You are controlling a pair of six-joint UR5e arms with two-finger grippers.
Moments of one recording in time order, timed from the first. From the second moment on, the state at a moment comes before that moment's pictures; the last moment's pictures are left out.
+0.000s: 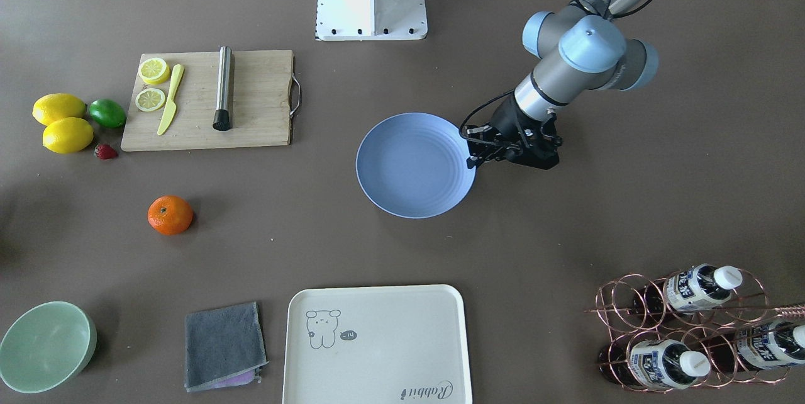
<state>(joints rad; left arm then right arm) -0.64 -2.05 -1.59 -2.19 -2.02 -1.27 1.38 -1.66 1.75 -1.31 2.23 0.25</state>
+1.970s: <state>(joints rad) -1.09 -1.88 -1.79 -1.70 -2.23 -0.59 1.00 -1.31 1.68 -1.31 2.15 0.88</state>
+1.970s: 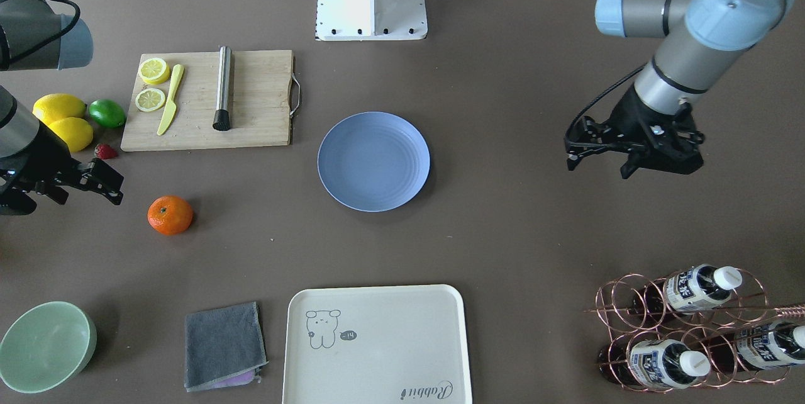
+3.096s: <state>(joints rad) -1.44 -1.68 -1.73 -1.38 -2.34 -0.02 0.86 -1.19 1.51 -1.31 2.06 0.90</state>
